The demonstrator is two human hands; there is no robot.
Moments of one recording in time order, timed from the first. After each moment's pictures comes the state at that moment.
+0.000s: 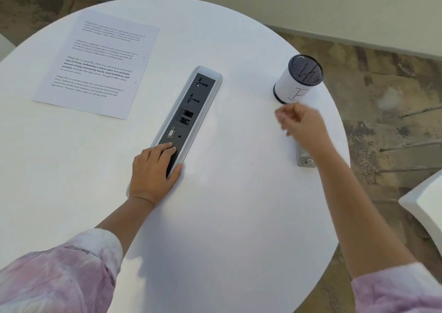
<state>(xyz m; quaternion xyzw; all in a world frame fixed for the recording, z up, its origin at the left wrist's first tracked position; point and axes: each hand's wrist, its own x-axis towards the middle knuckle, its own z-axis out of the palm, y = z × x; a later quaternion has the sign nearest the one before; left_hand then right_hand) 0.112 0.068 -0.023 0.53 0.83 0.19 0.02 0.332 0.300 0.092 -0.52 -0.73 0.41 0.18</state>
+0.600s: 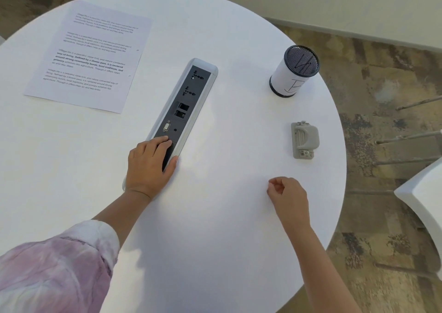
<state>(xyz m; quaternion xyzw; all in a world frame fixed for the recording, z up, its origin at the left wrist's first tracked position) 0.113 0.068 -0.023 0.53 0.83 0.19 0.03 0.400 0.171 0.022 -0.65 -0.70 0.29 0.06</state>
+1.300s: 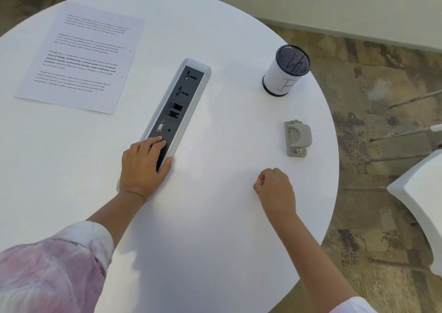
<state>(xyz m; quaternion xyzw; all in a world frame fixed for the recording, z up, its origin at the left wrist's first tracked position) 0.113 0.068 -0.021 0.53 0.82 0.19 0.03 0.378 0.177 0.018 -0.61 -0.77 0.16 -0.04</state>
